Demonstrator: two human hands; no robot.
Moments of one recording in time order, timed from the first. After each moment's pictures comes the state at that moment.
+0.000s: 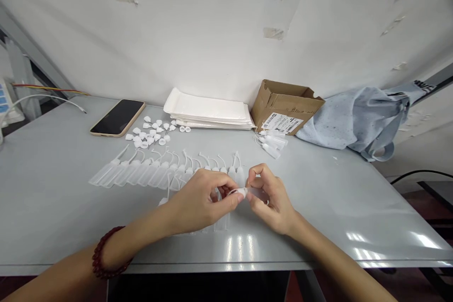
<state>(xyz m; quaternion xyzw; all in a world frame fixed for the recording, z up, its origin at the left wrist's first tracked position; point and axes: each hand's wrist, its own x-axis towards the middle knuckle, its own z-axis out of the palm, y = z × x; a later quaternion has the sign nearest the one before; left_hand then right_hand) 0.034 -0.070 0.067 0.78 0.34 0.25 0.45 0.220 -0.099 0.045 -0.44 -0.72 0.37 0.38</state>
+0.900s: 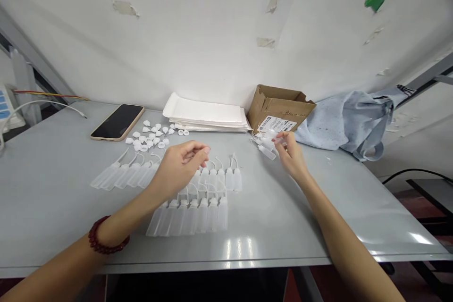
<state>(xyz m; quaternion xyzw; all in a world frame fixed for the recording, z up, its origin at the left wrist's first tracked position) 0.013 -0.034 0.061 0.66 0.50 0.40 0.40 0.319 -0.016 0.025 -0.61 -0.66 0.10 0.42</state>
